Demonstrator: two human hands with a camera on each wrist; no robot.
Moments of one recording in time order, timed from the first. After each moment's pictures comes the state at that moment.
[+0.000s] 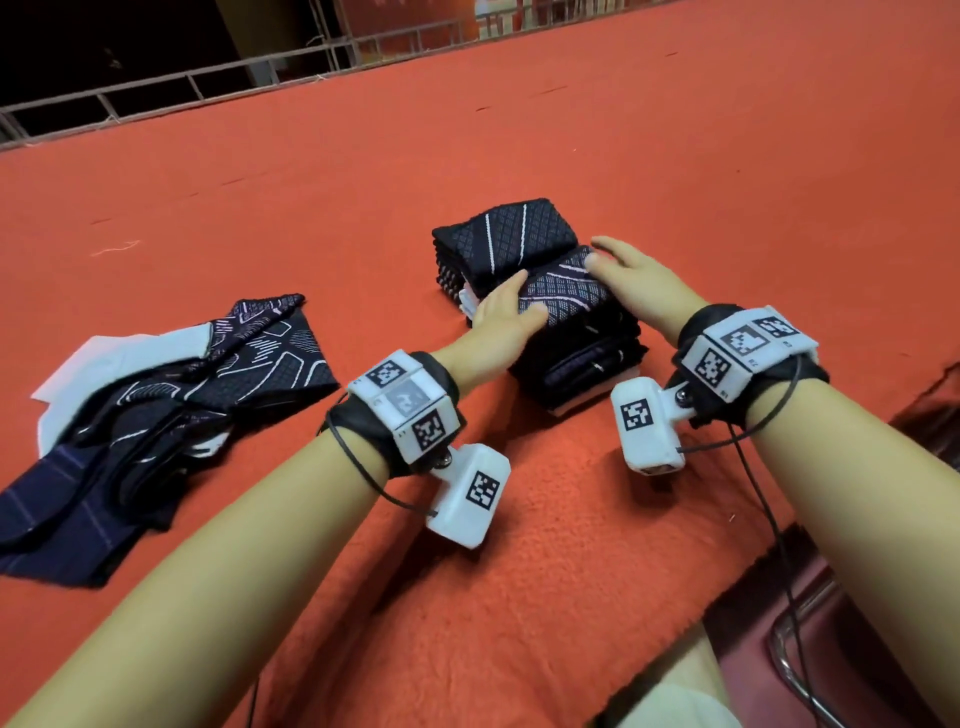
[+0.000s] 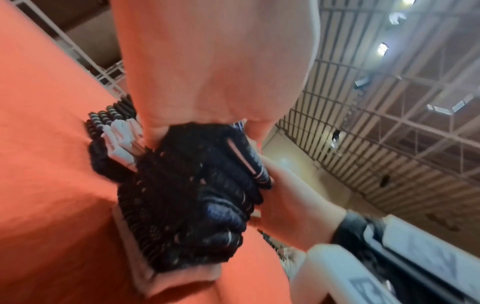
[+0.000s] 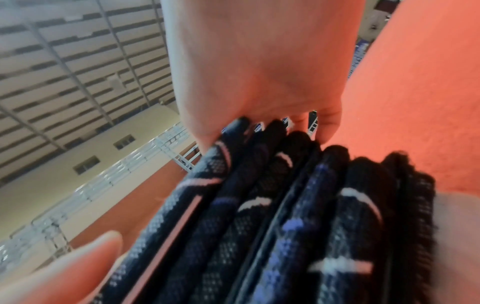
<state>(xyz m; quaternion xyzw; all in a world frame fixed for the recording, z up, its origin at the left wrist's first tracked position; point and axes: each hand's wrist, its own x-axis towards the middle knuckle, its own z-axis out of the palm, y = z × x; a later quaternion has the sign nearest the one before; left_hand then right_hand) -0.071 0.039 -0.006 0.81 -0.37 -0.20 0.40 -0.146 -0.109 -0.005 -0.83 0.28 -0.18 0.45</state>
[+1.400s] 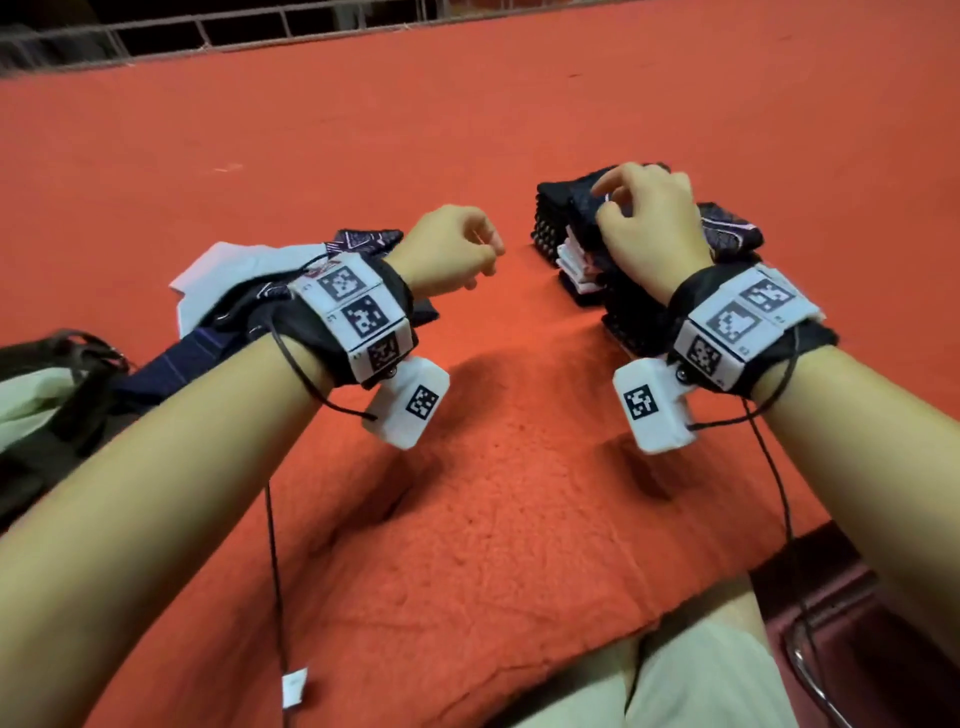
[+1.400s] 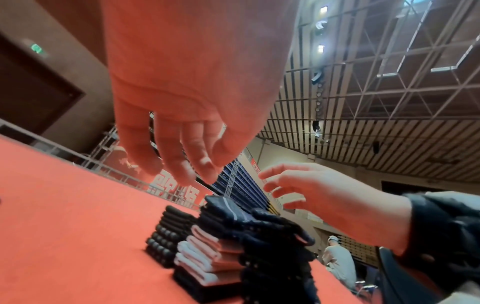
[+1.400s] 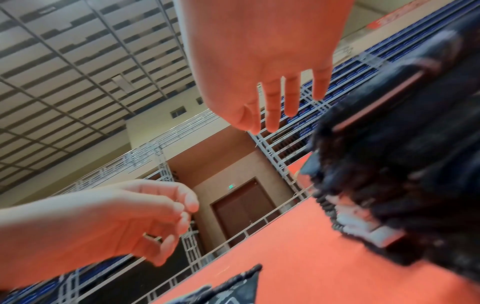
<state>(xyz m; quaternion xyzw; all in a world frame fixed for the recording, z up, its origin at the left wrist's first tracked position) -0.023 0.174 0.045 0.86 -0.35 -0.08 0.35 -0.113 0.001 0.032 -0.90 0.20 -0.32 0.22</state>
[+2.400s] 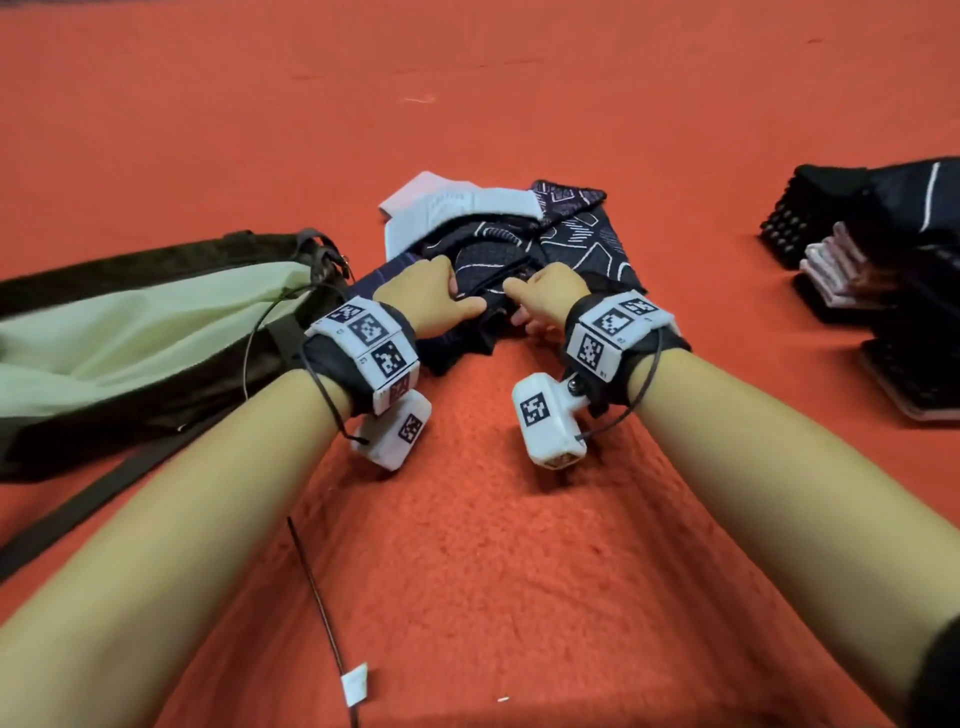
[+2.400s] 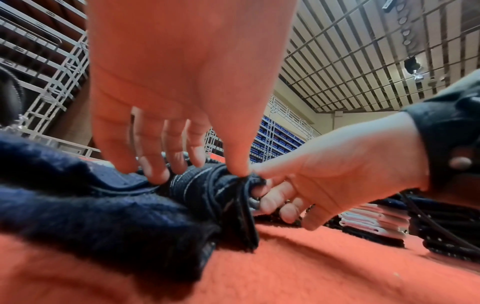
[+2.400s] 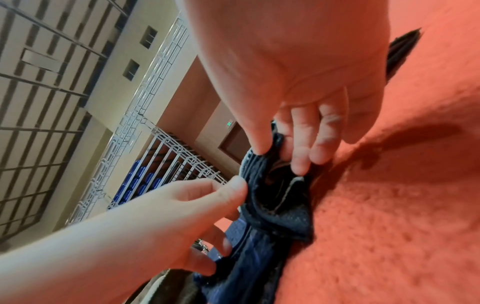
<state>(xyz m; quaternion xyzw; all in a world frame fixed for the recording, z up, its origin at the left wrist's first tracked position) 0.049 0.387 -0.034 0.97 -0.15 0.00 0.16 0.025 0.236 -0.039 -0.89 0.13 0.04 0.43</state>
